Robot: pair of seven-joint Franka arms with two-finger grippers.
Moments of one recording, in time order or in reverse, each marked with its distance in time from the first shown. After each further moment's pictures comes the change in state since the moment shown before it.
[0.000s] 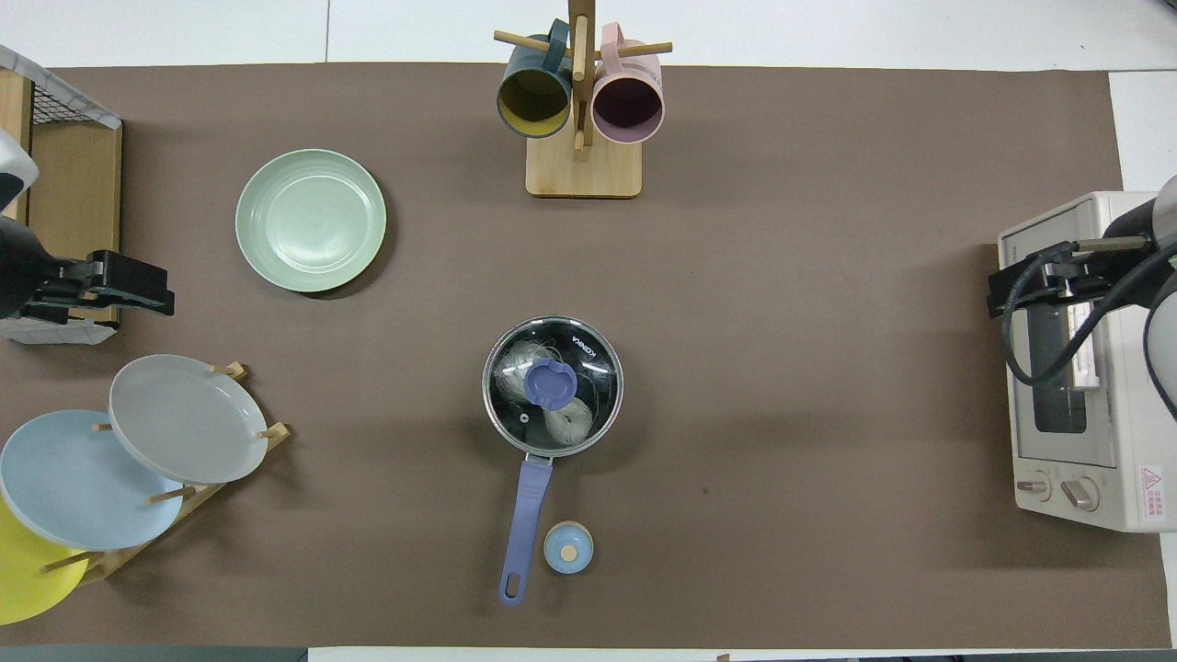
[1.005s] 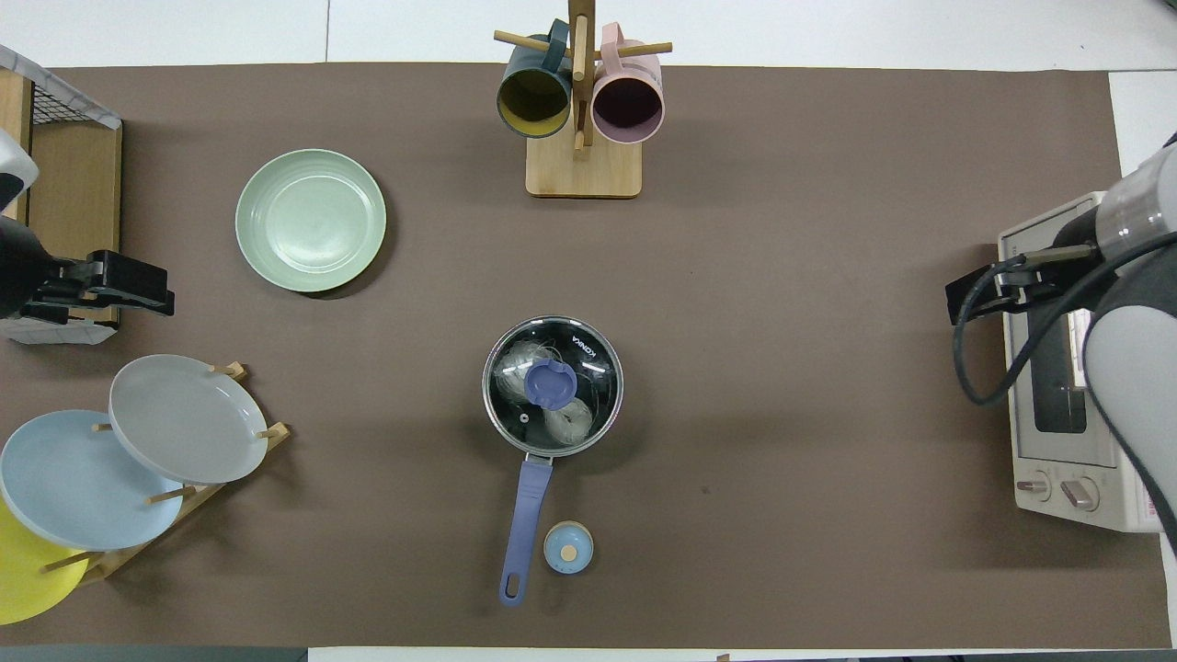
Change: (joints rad) left arm 0.000 0.000 0.000 0.000 0.000 0.000 0.000; right arm 0.073 0.000 0.010 -0.005 0.004 0.002 0.001
